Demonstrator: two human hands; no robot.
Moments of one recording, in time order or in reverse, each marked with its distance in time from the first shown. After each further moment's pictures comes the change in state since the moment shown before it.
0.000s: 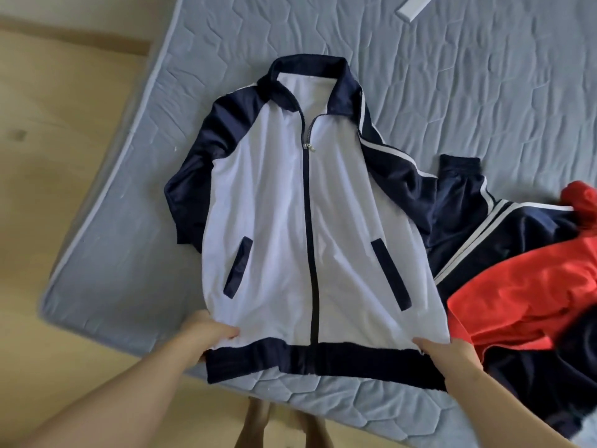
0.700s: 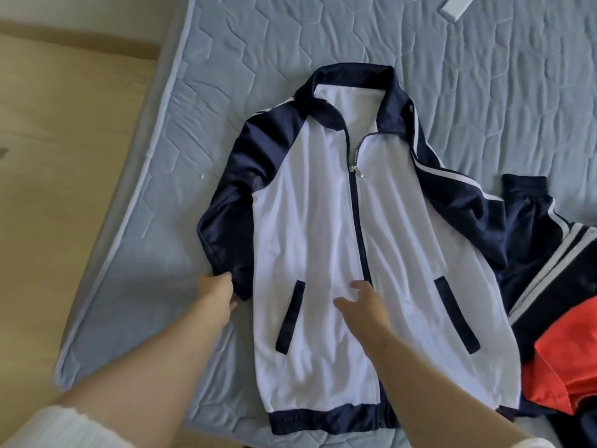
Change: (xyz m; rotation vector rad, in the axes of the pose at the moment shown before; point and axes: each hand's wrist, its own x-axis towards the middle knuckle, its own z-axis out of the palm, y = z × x) left_hand 0.129 0.094 -0.081 -0.689 0.136 0.059; right_hand -0.070 -0.151 0.194 -0.124 -0.208 -0.406
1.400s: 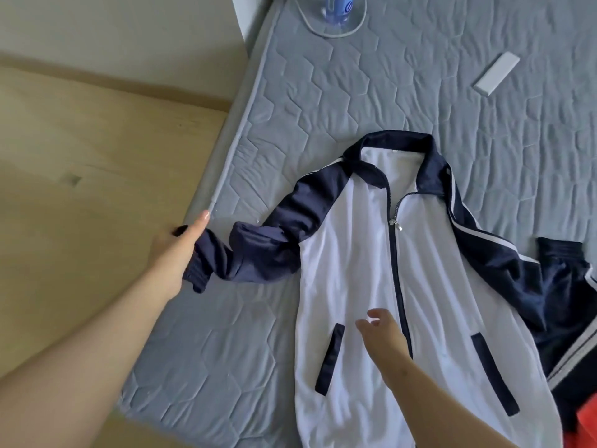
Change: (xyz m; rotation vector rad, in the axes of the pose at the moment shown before) left_hand -0.021 0.158 -0.122 0.109 0.063 0.474; right_hand -0.021 -0.062 0.017 0.105 -0.014 -0.002
